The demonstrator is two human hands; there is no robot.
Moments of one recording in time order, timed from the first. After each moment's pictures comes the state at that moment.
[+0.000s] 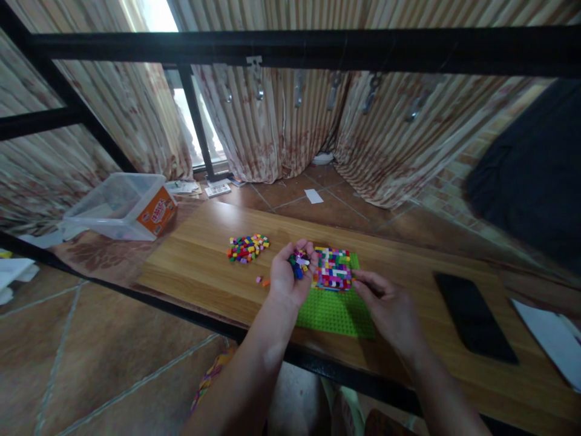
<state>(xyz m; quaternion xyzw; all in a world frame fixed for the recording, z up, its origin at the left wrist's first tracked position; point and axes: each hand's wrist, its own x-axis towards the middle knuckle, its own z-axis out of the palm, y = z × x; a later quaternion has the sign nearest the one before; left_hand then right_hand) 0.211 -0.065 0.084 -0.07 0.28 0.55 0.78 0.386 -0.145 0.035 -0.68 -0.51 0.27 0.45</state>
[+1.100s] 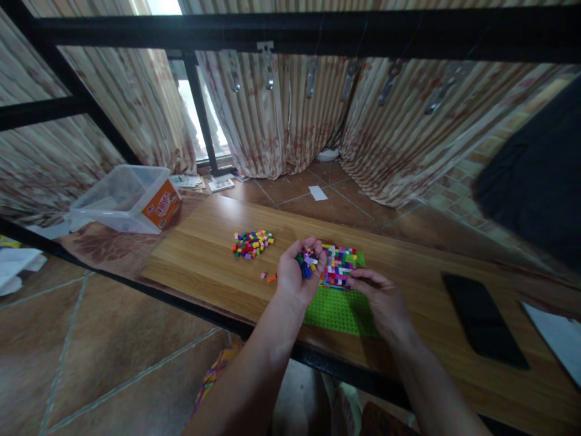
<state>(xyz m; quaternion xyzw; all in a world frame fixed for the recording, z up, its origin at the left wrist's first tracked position) 0.212 -0.066 0.082 -0.07 0.29 0.54 0.79 0.370 -0.125 0.009 -0.63 -0.35 0.38 0.58</state>
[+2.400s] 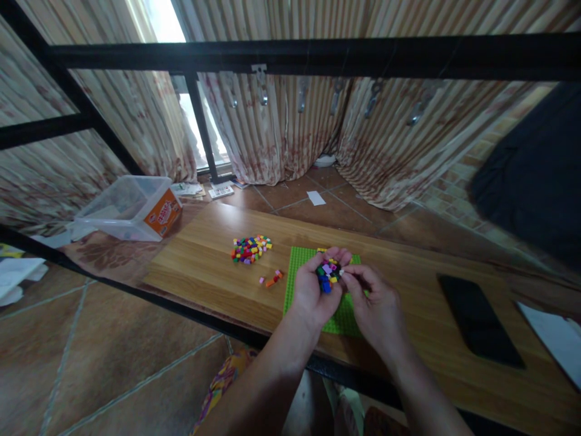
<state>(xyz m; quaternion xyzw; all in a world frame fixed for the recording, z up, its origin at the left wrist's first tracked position) 0.239 -0.089 0.085 -0.06 0.24 0.47 0.85 0.341 -0.141 0.063 -0.63 -0.57 0.18 0.49</state>
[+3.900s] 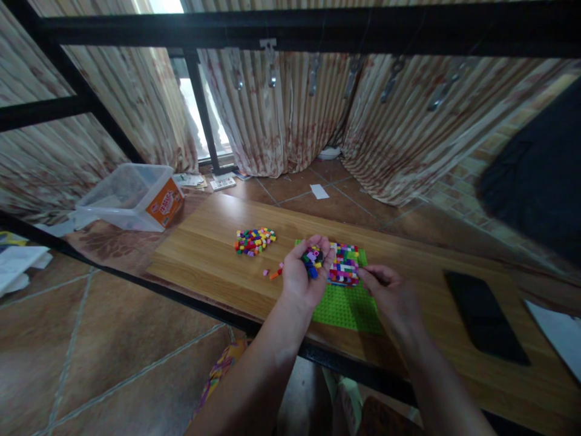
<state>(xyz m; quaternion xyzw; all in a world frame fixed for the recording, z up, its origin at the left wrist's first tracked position) 0.217 -0.076 0.089 -0.08 0.28 0.54 0.79 0.382 -0.131 0.030 -0.73 -0.44 0.26 0.45</state>
